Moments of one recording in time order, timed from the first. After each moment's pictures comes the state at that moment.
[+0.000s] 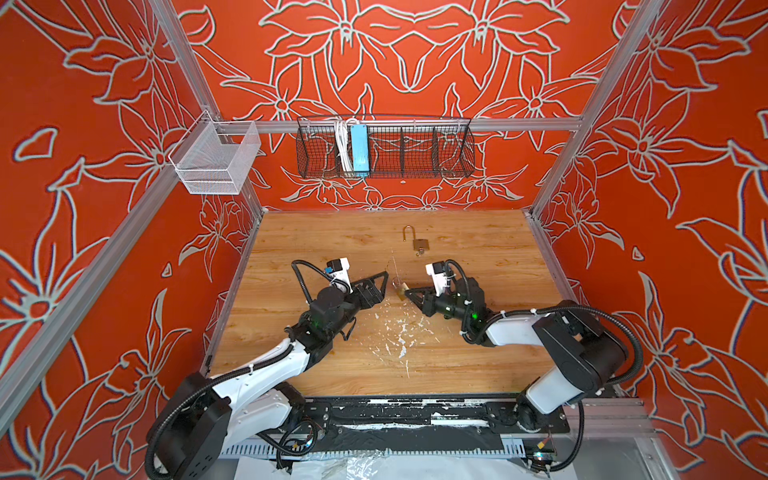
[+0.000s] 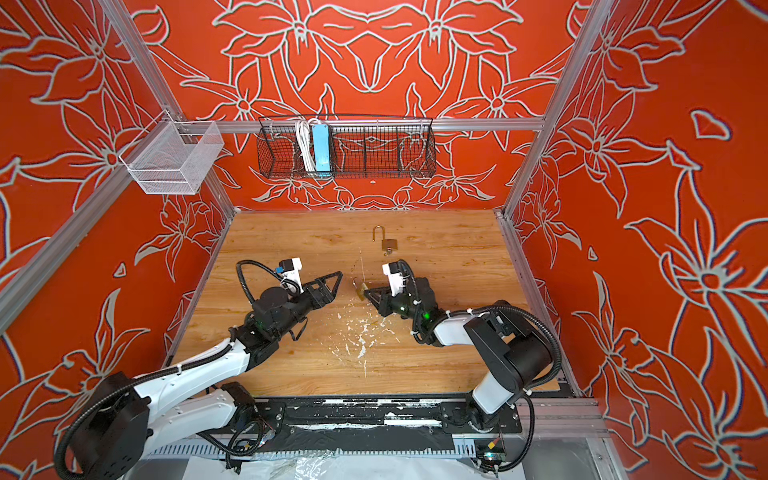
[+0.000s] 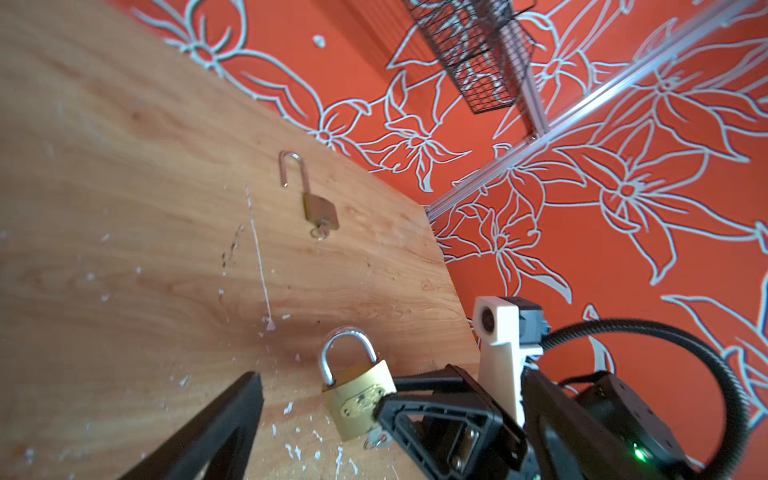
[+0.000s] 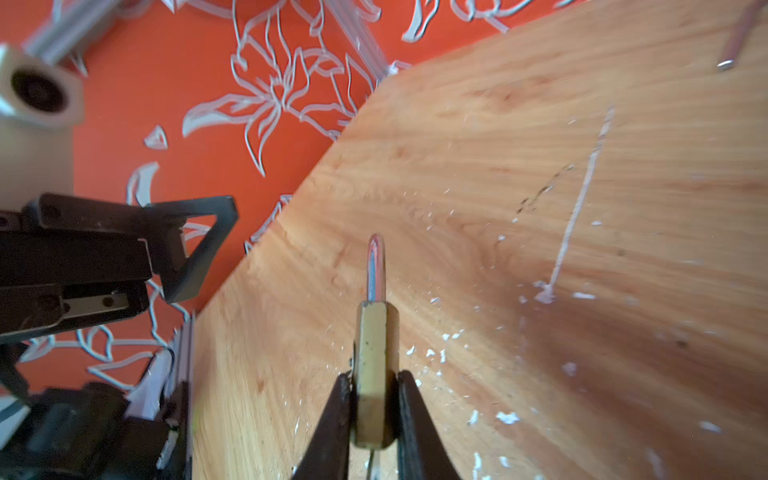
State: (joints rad) left arm -0.56 1.06 0.44 0.50 0.00 -0.81; right arm 0.56 1.60 0.49 0.90 -0.48 0.60
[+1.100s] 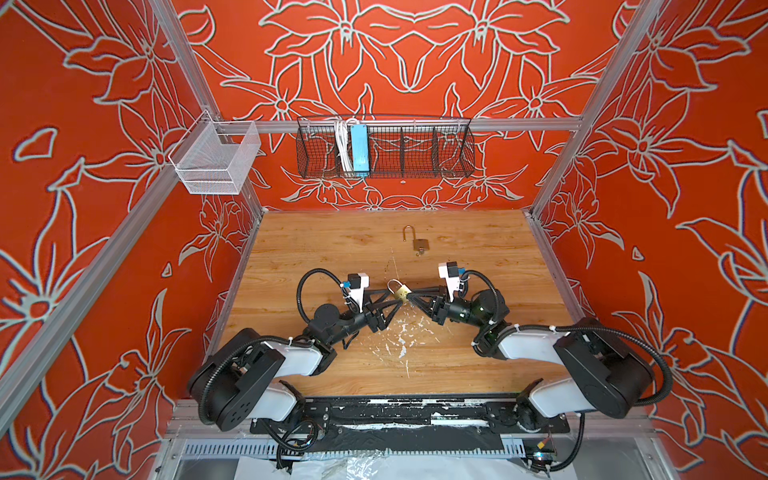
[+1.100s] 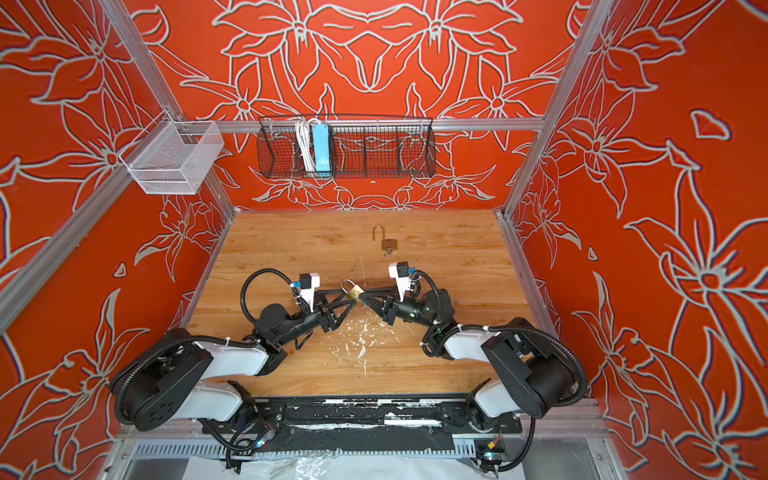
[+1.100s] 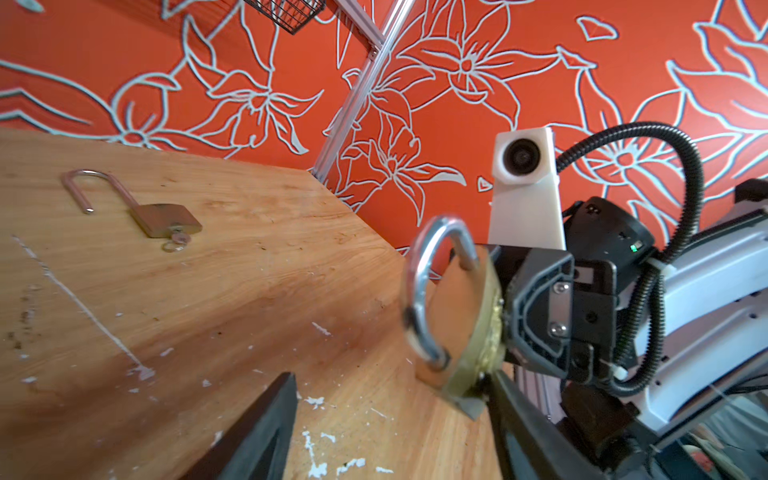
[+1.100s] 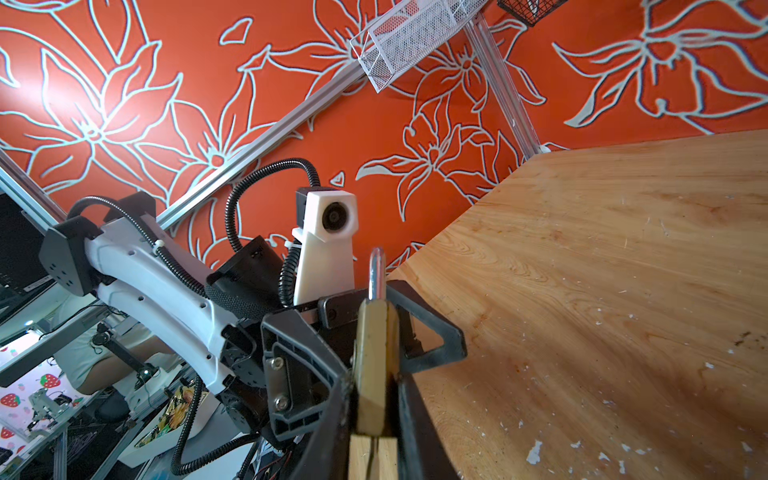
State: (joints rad) left arm -0.56 1.40 0.26 1.25 0.43 -0.58; right arm 0.60 1.45 0.39 1.23 -0.68 0.72
